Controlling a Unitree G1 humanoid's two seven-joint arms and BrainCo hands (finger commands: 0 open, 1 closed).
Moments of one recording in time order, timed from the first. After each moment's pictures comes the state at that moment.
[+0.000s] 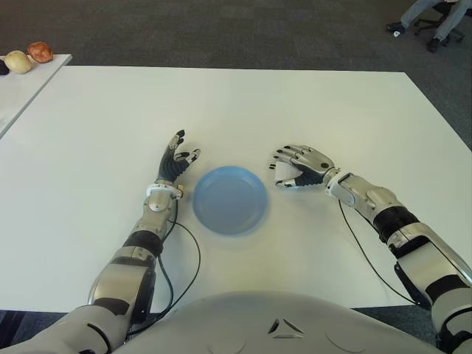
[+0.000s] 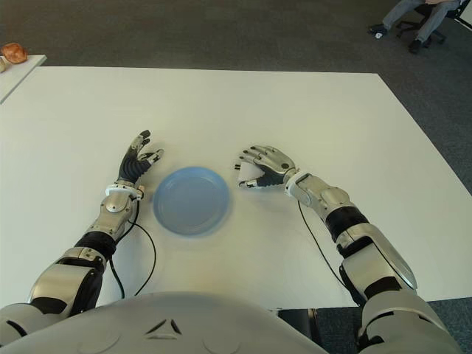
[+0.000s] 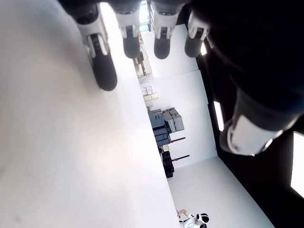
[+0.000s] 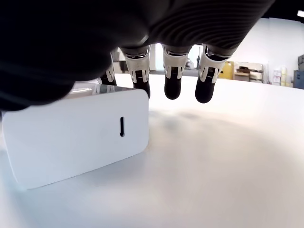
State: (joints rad) left arm -0.28 0.17 -0.02 0.98 0.09 -0.54 0.10; right arm -0.49 -0.61 0.60 0.73 -0.93 -0.48 -0.24
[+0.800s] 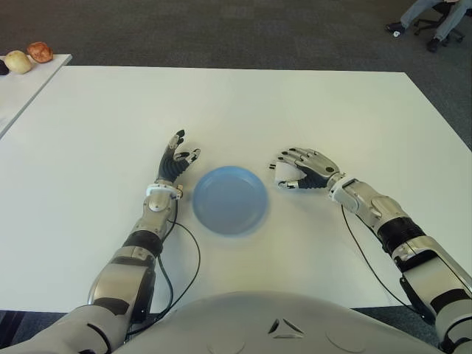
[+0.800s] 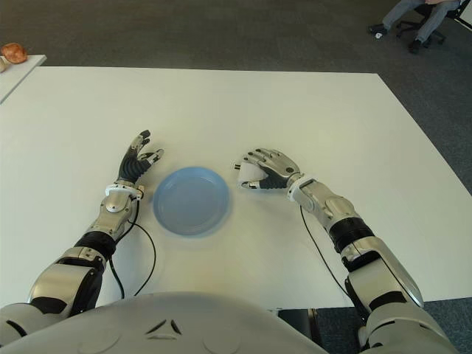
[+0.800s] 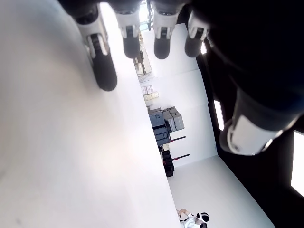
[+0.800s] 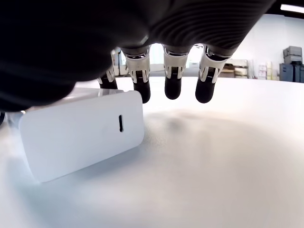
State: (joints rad) left arm -0.29 0.18 -0.02 0.98 0.09 -0.54 0.09; right arm -0.39 -0.64 0.53 0.61 -0.89 -0.43 -0.16
